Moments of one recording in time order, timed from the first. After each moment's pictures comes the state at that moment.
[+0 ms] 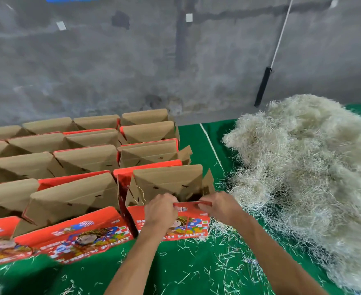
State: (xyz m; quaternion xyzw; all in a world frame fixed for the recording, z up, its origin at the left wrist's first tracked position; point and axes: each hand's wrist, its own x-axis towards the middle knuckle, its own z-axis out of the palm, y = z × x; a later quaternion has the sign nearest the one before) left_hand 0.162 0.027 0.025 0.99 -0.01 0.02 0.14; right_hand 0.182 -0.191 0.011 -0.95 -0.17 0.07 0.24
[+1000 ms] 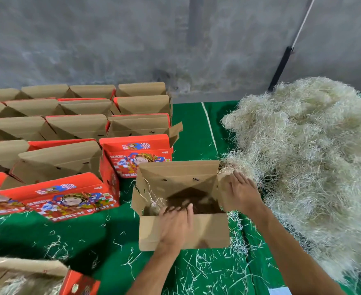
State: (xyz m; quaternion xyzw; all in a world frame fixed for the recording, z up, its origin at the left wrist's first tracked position) left_hand 0.082 -0.093 -0.069 1.00 0.01 0.04 0.05; right_hand 0.173 -0.320 -0.045 -0.99 -0.07 0.11 0.08
